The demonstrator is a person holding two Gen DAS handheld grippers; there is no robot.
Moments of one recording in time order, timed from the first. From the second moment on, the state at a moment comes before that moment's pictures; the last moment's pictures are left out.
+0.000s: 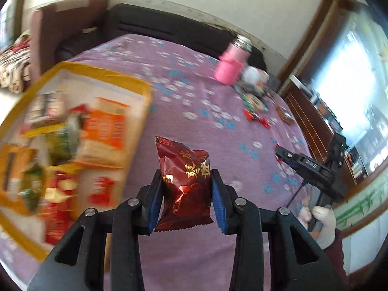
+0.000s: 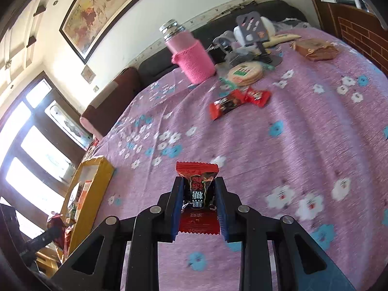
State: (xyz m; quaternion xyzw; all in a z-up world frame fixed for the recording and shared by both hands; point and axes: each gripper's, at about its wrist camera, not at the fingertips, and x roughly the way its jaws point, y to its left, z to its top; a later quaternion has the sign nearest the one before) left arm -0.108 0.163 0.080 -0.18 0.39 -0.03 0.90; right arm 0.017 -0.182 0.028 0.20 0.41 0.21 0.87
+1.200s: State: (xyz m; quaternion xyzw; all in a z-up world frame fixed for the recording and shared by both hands) left arm -0.185 0.298 0.082 -0.18 0.30 0.15 0.92; right arm -0.088 0.121 0.088 0.00 0.39 0.36 0.85
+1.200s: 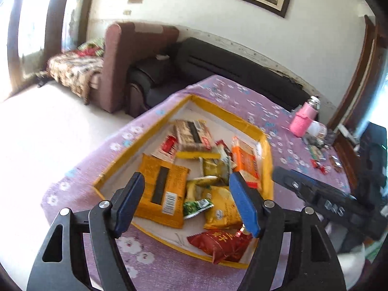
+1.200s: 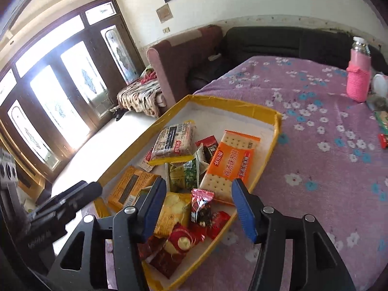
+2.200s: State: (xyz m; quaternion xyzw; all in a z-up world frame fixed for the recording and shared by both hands) left arm -0.289 0.191 0.176 -0.03 0.12 0.29 0.95; right arm -0.224 0.041 0.121 -0.02 0.26 0.35 0.90
